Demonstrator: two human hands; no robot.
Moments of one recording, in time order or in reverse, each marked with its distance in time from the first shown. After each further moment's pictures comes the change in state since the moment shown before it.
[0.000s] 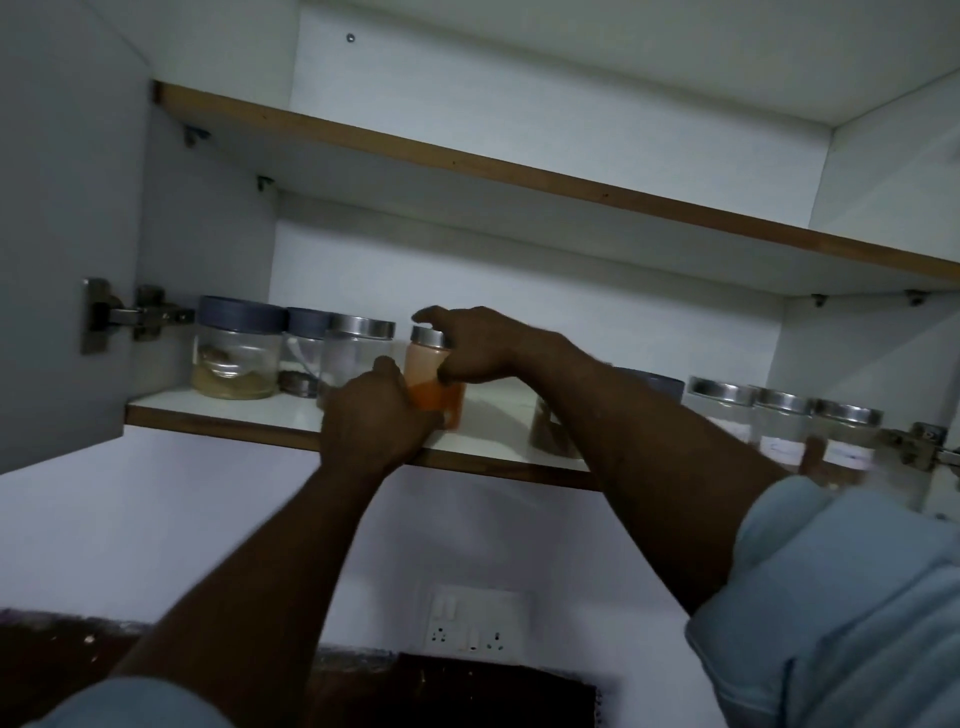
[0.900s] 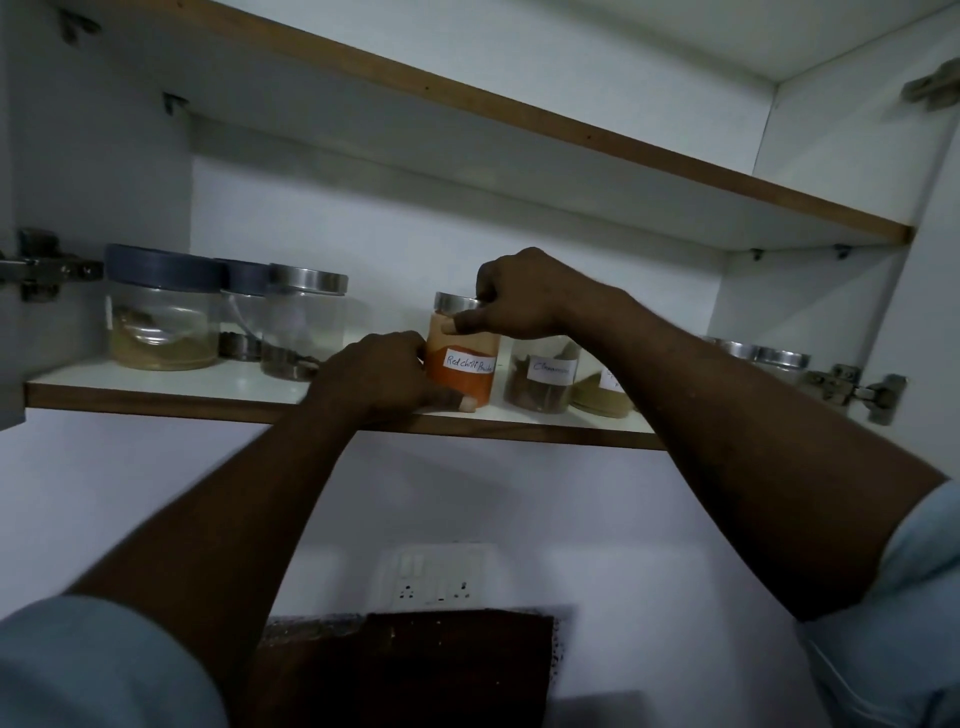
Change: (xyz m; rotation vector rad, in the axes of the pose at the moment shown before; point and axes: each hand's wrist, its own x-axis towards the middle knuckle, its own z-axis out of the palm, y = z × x) left_hand 0.038 0.010 0.022 -0.047 -0.528 0.208; right_hand -0.044 0.029 -0.016 -0.236 0.087 0.257
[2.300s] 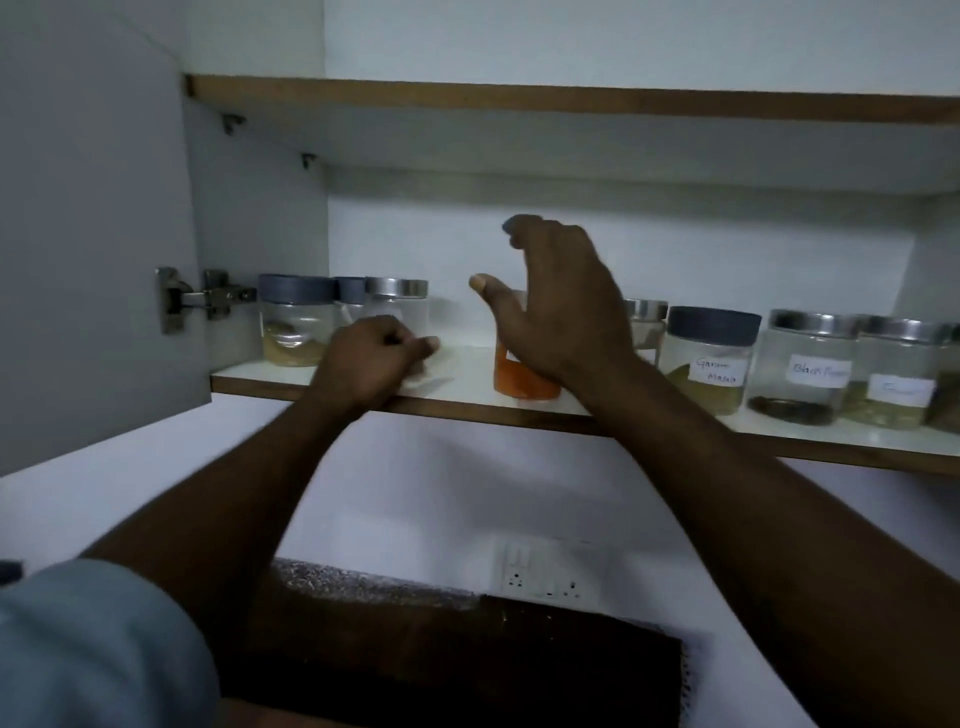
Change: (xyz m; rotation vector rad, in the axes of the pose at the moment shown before) left_hand -0.077 -0.015 -0.045 -0.182 0.387 -0.284; right_hand -0.054 -0.039 0.029 0.575 0.753 -0.109
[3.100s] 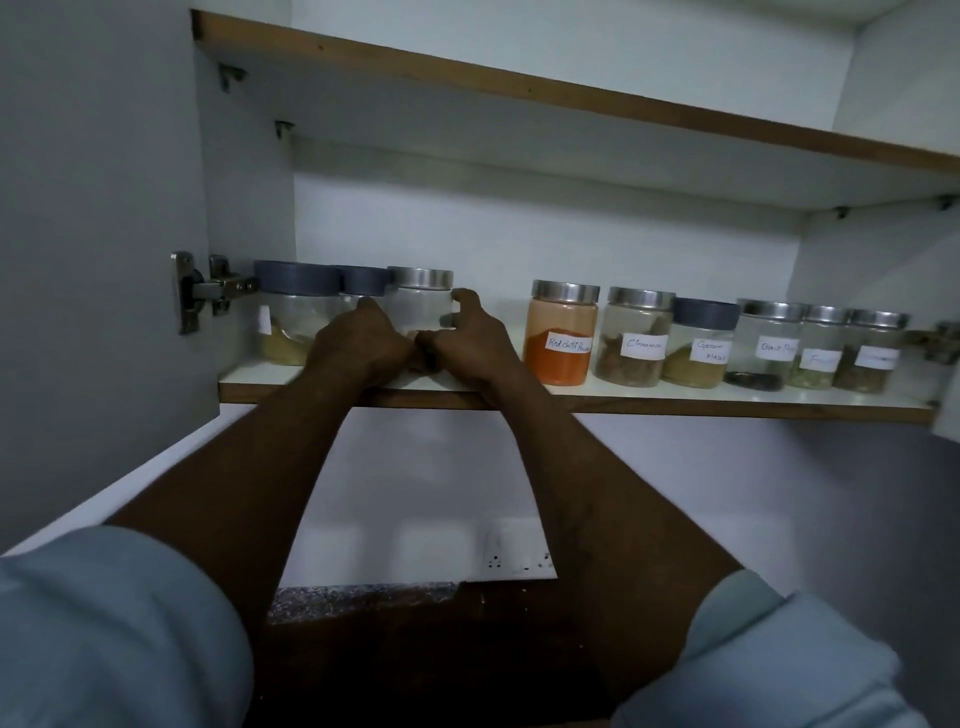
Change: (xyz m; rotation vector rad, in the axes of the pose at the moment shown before) left_hand 0.062 -0.053 -0.024 0.192 -0.222 -0.021; right_hand 0.007 -0.060 0.144 0.339 -0.336 0.637
